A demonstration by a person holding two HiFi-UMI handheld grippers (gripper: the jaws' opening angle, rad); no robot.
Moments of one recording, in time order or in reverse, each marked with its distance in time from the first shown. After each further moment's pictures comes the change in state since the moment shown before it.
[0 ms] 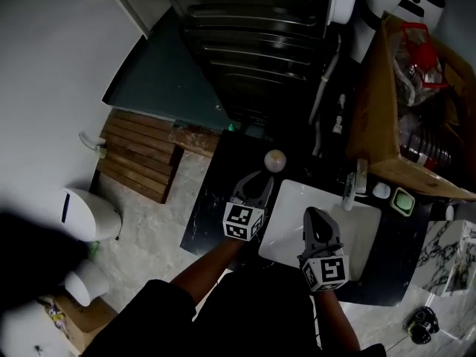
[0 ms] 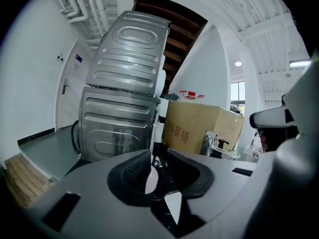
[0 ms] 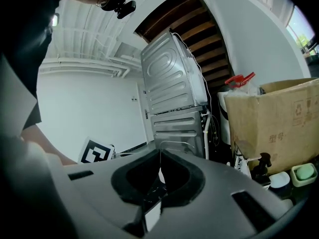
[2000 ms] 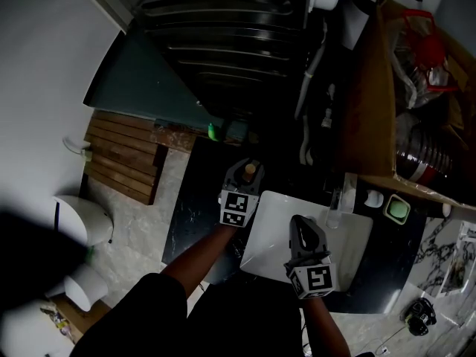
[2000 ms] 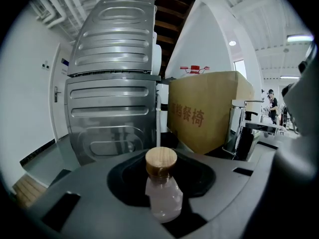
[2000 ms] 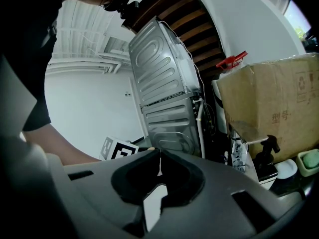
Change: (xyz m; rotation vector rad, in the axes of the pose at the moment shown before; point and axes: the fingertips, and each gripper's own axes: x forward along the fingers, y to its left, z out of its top) left arm 0.114 0.033 -0.036 0.158 0.112 0.044; right arm 0.034 -0.050 -0.042 0.067 0.081 -0.022
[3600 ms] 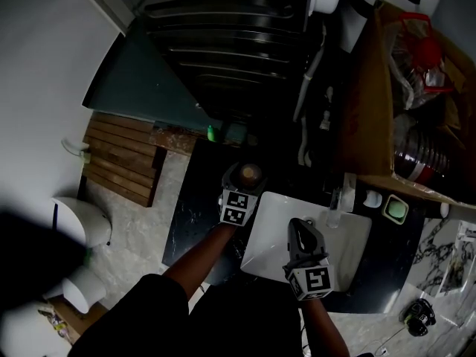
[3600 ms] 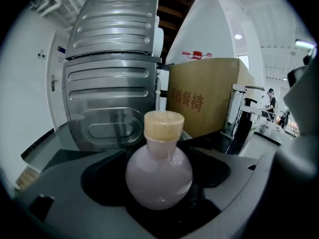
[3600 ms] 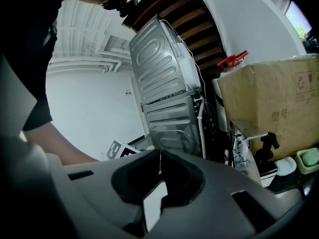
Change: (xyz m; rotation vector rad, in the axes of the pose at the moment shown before) left arm 0.005 -0.001 -0.050 -0.021 0.145 -0.027; right arm -0.004 0.008 -0.004 0.003 0.023 0.001
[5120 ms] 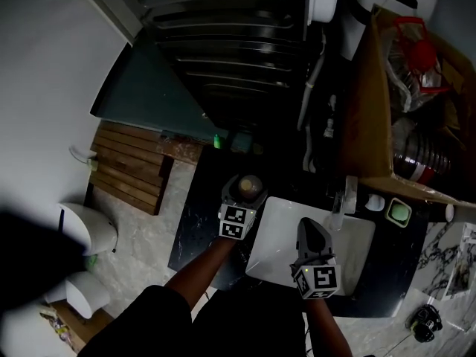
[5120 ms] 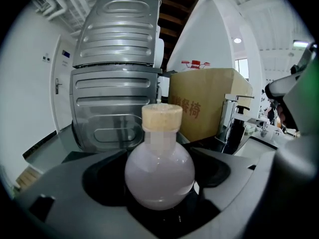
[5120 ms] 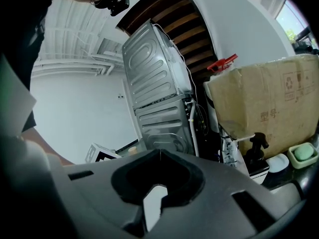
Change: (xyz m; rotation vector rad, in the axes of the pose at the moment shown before) left arm -0.037 -0.003 0.007 -0.013 -0.053 0.015; right arm -0.004 -0.019 0.006 0.051 -0.042 -0.079
